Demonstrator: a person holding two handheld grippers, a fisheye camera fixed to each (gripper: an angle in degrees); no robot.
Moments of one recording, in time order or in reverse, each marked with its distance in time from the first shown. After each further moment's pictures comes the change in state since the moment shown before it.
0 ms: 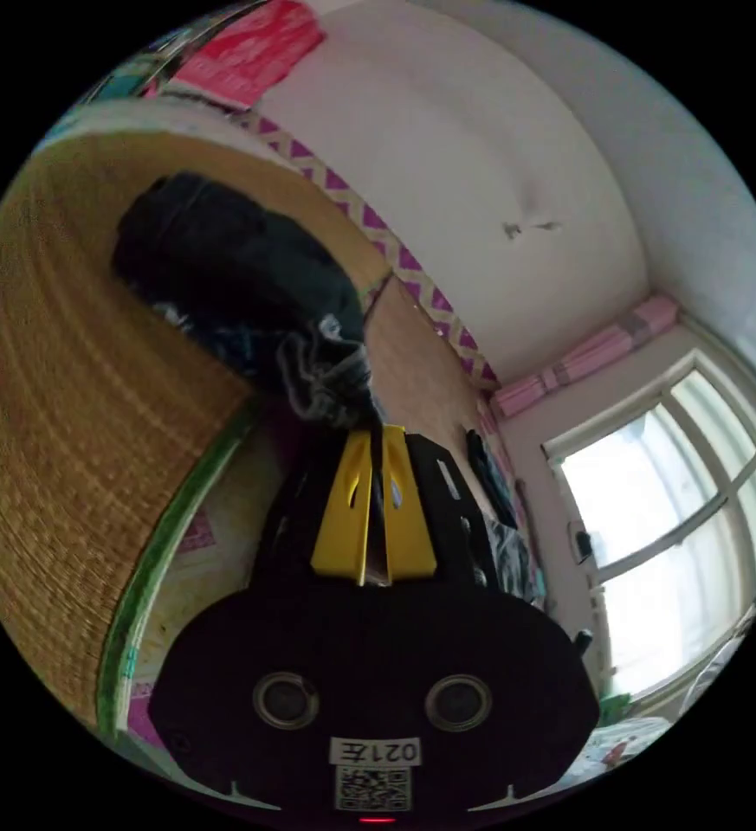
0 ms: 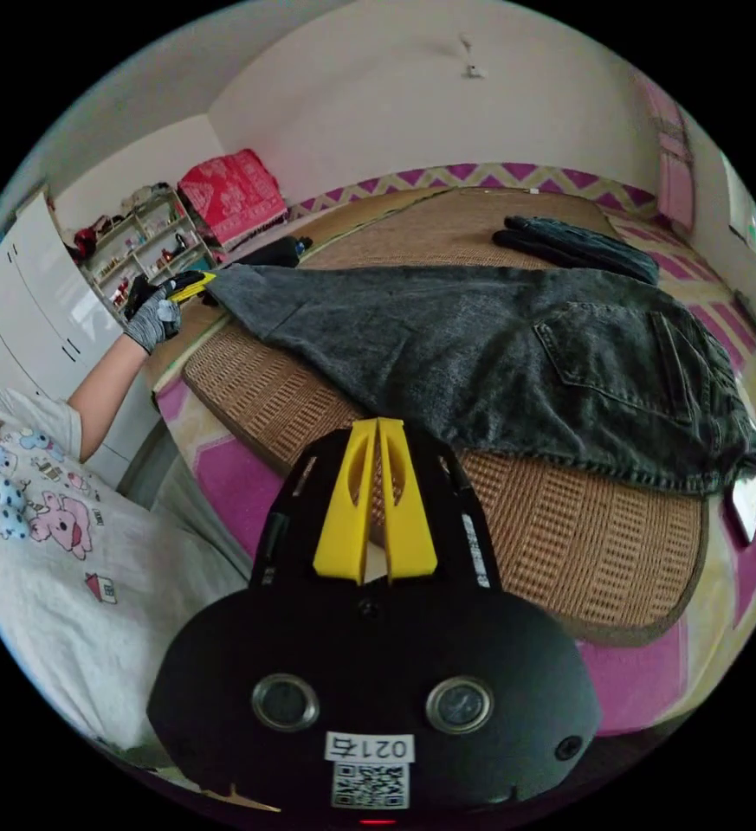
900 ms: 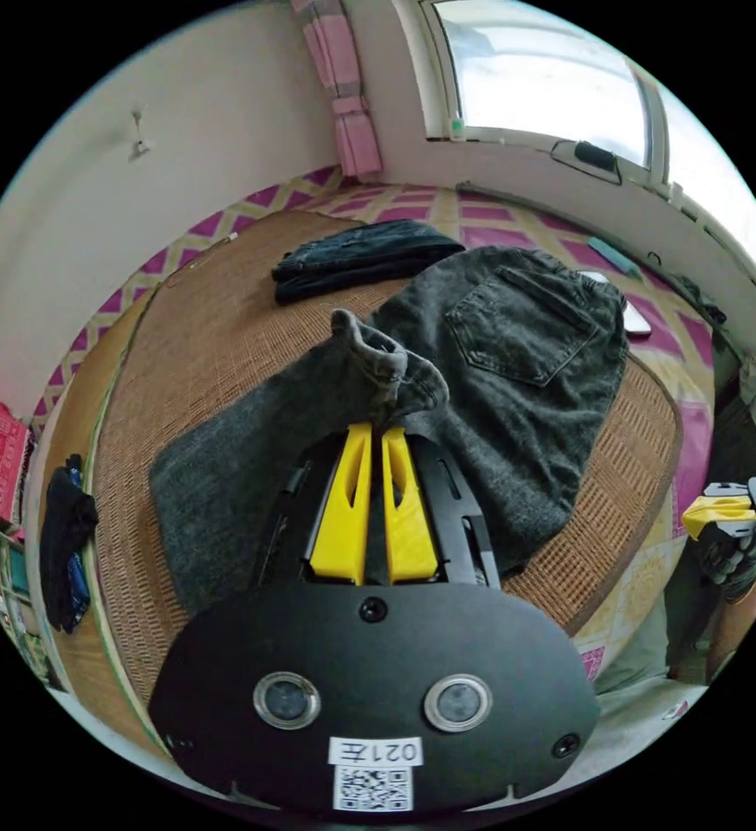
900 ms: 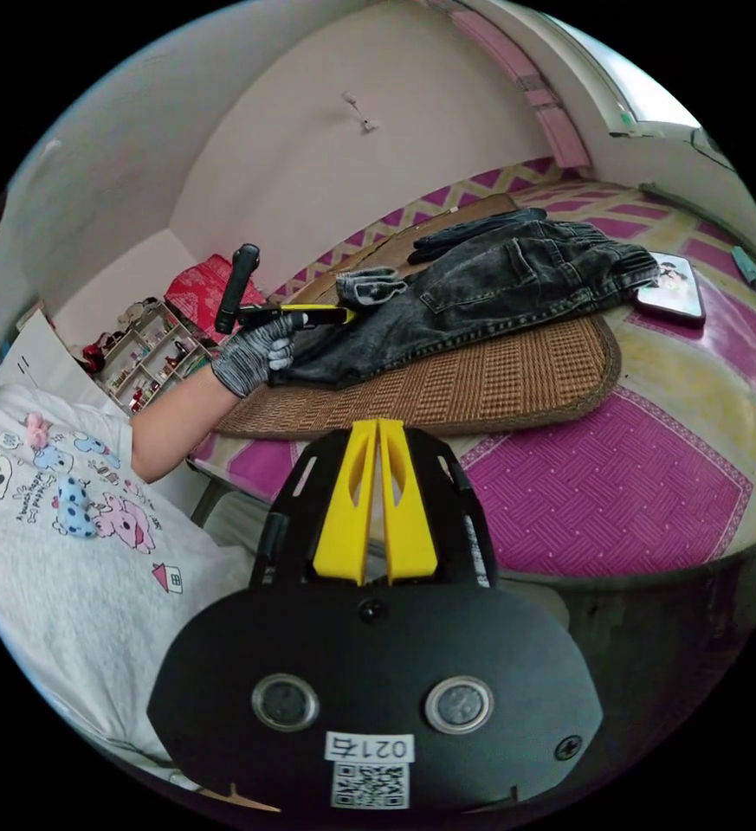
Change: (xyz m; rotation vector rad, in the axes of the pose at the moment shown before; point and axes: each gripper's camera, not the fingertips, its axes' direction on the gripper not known) left arm 0.420 0.426 0.406 -0.448 -0.292 1.057; right arm 0.137 0.206 -0.106 0.220 -0.101 0.268
